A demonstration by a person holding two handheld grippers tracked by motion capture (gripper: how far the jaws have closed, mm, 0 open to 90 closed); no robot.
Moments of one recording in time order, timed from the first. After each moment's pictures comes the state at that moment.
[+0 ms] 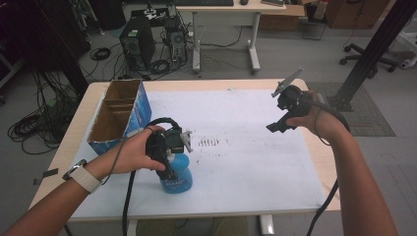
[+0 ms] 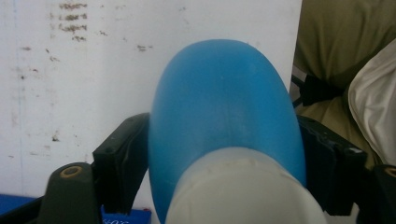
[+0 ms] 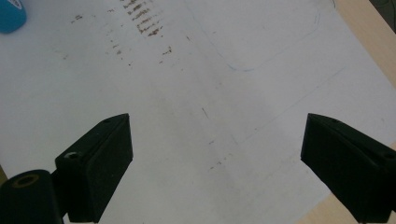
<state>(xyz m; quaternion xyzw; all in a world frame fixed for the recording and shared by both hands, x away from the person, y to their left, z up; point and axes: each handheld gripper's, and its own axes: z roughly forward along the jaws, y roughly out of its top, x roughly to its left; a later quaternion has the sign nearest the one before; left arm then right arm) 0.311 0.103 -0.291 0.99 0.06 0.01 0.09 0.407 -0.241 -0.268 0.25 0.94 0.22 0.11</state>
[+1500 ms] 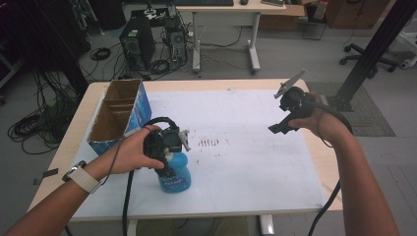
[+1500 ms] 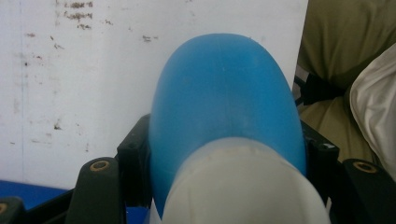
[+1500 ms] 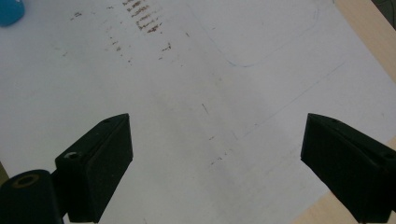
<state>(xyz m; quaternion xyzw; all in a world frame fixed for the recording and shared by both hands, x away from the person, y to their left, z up) 0.313 0.108 -0.289 0.99 0.08 0.01 0.08 0.403 -0.247 -0.270 0.25 0.94 0.22 0.11</state>
